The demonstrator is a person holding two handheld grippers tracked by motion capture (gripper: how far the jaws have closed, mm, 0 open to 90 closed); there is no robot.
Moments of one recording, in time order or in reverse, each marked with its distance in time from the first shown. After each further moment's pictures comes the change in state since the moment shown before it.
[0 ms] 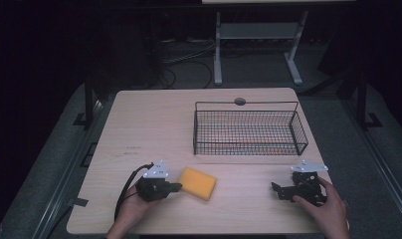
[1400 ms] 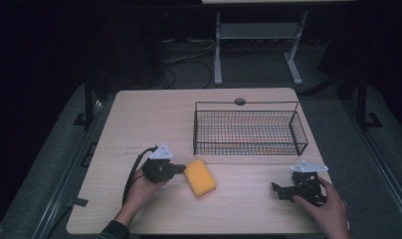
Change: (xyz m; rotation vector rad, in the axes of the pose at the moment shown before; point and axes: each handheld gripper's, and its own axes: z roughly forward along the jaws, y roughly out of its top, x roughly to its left) left arm 0.026 0.036 0.012 -0.054 0.049 -0.002; right arm 0.000 0.000 0.000 0.000 0.000 0.000
